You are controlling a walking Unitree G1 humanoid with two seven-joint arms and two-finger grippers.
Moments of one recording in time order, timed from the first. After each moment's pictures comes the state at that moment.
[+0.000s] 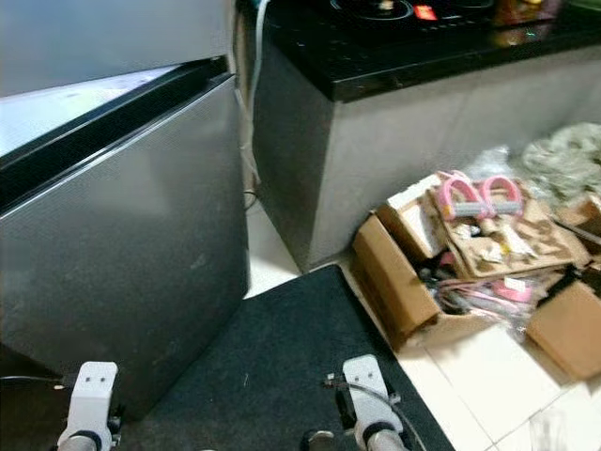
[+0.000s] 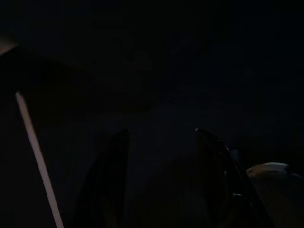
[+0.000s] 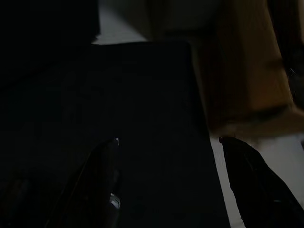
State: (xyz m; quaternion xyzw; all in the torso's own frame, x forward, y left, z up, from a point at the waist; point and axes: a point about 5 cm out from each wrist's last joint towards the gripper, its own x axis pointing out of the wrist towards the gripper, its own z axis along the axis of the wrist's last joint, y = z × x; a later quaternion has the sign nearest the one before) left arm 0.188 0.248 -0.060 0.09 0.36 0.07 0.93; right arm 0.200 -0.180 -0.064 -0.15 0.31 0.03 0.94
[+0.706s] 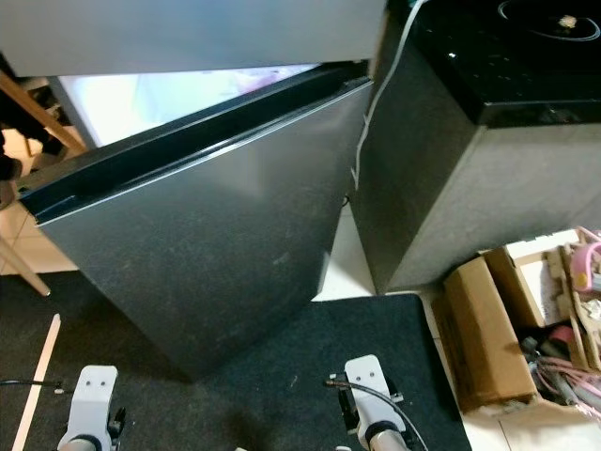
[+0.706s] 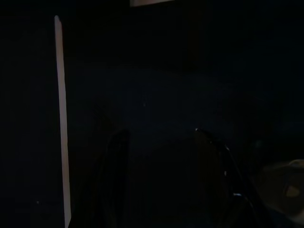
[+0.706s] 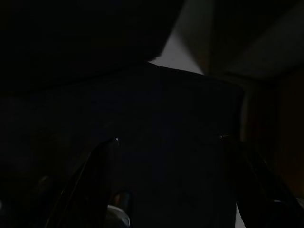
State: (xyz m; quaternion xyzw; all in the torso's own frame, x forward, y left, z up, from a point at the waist) left arm 0.186 0.247 -0.062 0.08 0.37 0.07 0.92; right arm 0.198 -0.181 -0.066 -0.15 0.32 0.03 0.94
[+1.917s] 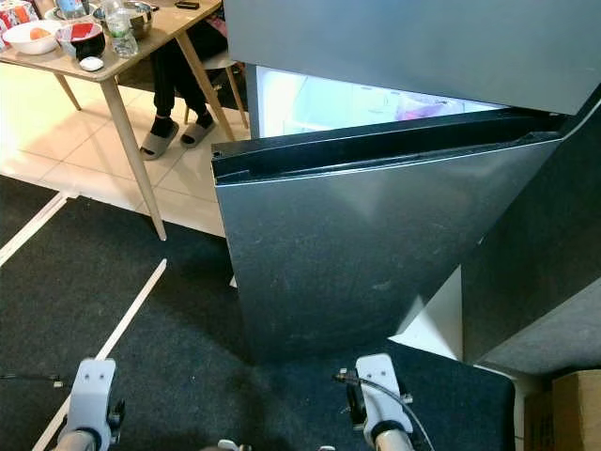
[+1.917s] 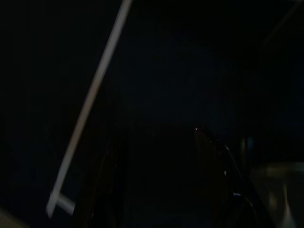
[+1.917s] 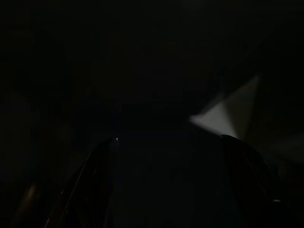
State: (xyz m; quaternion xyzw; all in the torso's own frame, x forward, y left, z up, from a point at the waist) left arm 0.212 0.248 -0.046 0.09 0.32 0.07 0.94; right arm 0.215 -0.191 -0.049 -0.12 0.26 -0.03 0.96
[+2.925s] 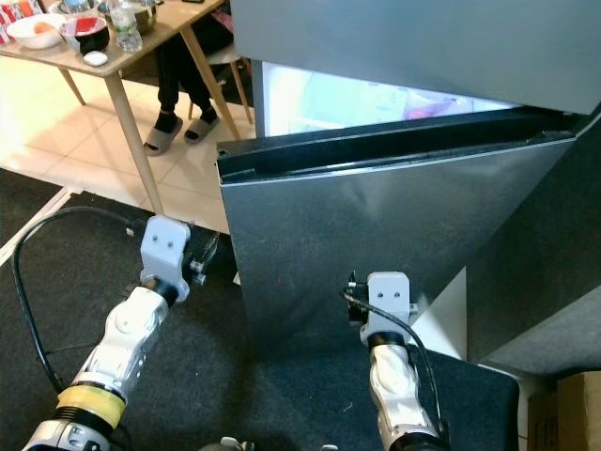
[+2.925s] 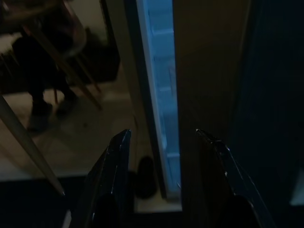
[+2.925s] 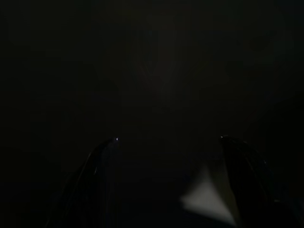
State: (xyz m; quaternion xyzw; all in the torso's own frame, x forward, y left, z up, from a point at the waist) left arm 0.323 0.137 0.114 0.09 -0.05 -0.16 0.98; right arm 0.266 -0.192 0.003 -0.10 0.14 -0.08 0.98
